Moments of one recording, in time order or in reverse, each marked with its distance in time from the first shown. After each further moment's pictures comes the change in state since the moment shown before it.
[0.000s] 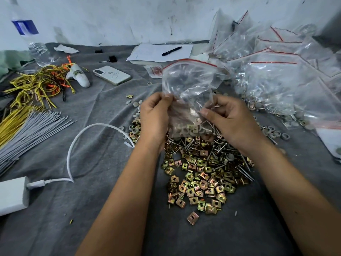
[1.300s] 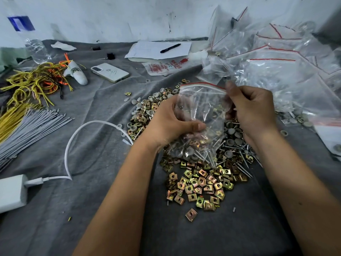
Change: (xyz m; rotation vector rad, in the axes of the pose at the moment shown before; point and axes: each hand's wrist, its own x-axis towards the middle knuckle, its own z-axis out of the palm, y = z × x) left_hand -0.012 0.010 -0.001 0.285 -0.484 -0.107; right_hand 0.010 0.000 -0.020 0.058 0.434 0.023
